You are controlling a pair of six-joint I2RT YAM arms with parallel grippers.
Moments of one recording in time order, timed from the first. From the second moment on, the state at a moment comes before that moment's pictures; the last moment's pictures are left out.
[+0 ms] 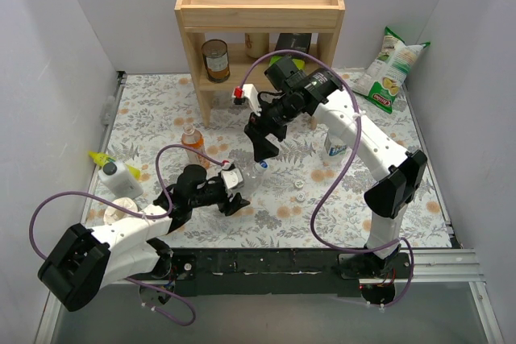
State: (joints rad) left arm -0.66 1.05 0.30 0.33 0.49 0.24; right arm 0.76 1.85 2.05 -1.26 -0.59 -0.40
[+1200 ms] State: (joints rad) left arm -0.64 1.12 0.43 0.17 0.74 0.34; right arm 0.83 1.53 1.73 -1.29 -0.65 -1.24
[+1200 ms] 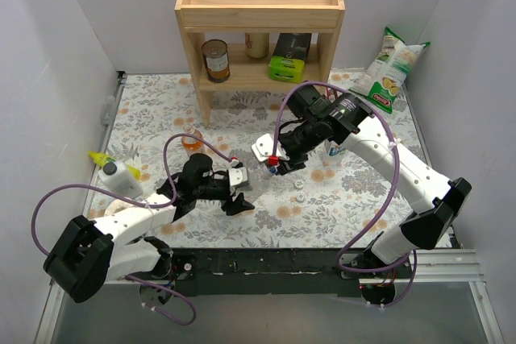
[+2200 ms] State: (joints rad) left arm -0.64 1.12 0.48 0.10 0.63 0.44; right arm 0.85 1.58 1.76 -1.34 -0.63 -1.26
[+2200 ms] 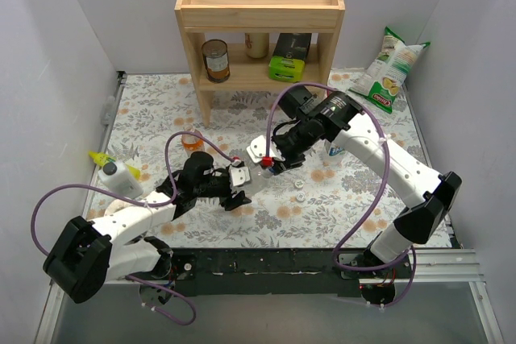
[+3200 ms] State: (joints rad) left arm -0.63 1.12 0.42 0.30 0.20 0.37; right arm 0.70 1.85 1.99 -1.20 -0.72 -0.37
